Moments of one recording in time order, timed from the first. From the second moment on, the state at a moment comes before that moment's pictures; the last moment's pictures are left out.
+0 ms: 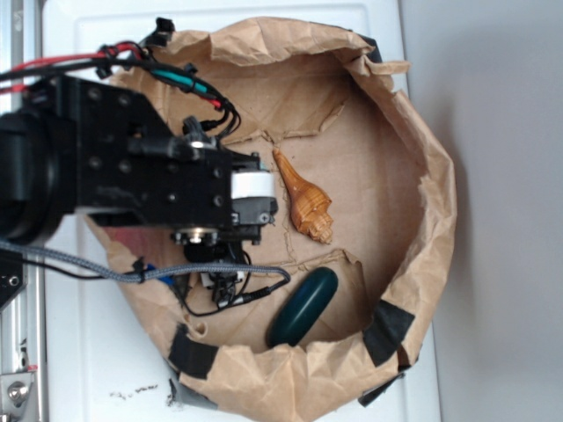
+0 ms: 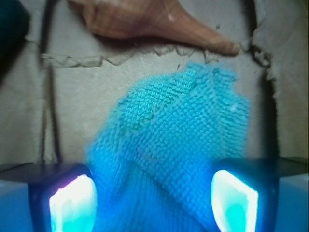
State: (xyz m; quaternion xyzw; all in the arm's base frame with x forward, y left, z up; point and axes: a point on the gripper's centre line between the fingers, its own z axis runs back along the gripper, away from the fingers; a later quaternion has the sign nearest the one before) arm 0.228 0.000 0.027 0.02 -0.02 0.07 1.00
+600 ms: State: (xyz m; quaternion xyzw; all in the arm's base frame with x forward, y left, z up) arm 0.238 0.000 0.017 0.03 -0.01 0.11 0.99
